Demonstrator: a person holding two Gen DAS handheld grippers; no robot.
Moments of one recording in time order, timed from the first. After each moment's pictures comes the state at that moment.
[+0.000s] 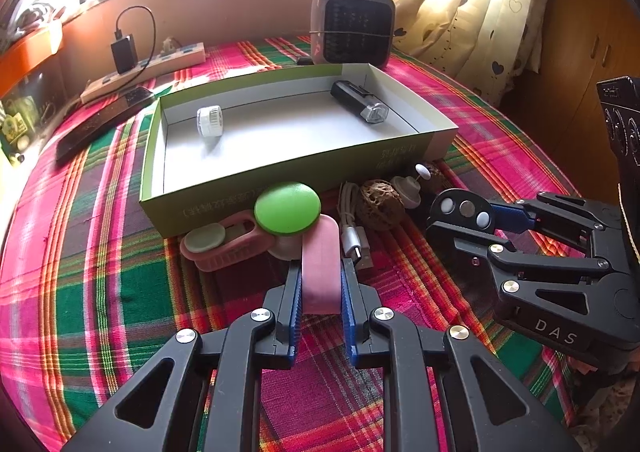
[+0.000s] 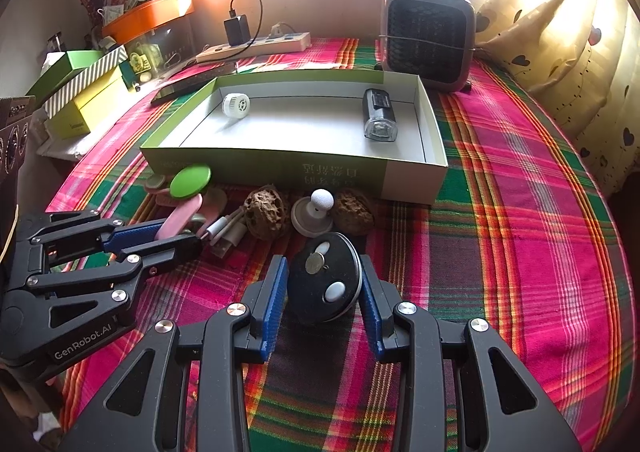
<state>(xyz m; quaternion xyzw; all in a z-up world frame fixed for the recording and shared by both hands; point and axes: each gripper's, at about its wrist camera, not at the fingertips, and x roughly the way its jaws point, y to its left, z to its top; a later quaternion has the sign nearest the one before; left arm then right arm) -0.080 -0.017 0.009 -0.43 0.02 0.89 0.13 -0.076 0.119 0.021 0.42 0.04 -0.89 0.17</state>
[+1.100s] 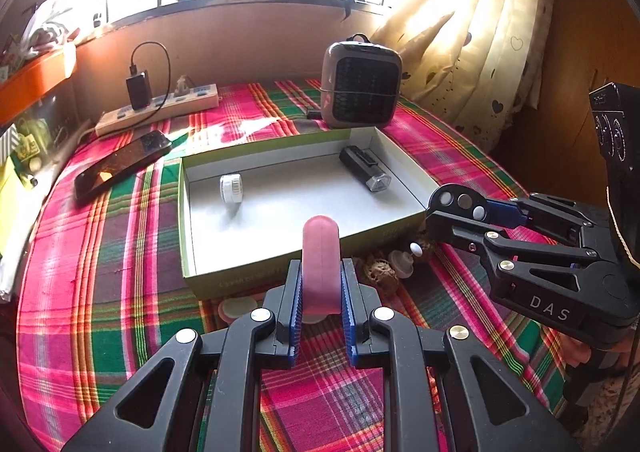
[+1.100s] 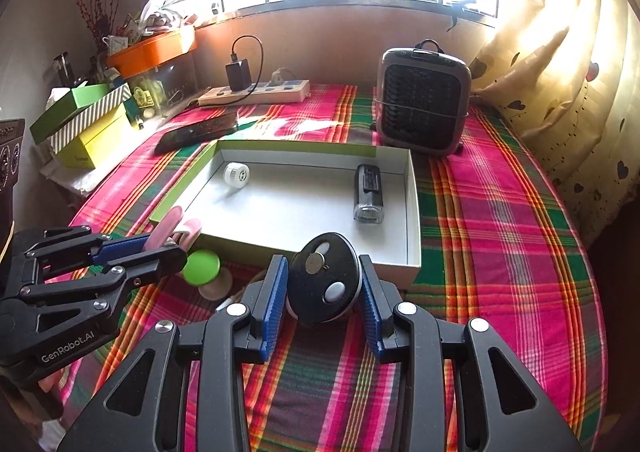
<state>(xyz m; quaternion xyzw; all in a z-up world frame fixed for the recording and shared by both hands) -0.093 -0.028 0.056 -0.38 0.00 0.92 0.13 -0.102 0.116 0.070 0.37 0.04 -0.91 0.17</state>
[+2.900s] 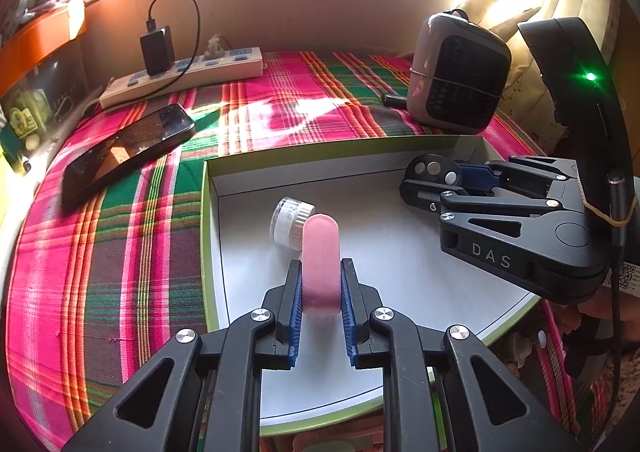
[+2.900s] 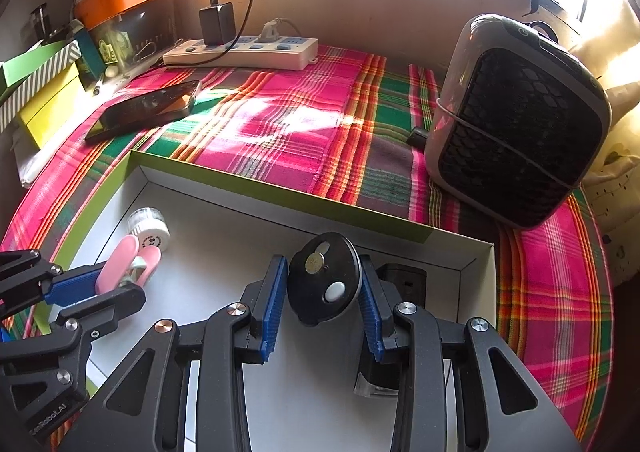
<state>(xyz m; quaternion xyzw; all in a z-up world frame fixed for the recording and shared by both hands) -0.195 -0.057 0.016 -0.43 -0.02 0.90 0.06 -0.248 0.063 0.024 0.44 0.12 -0.87 0.19</state>
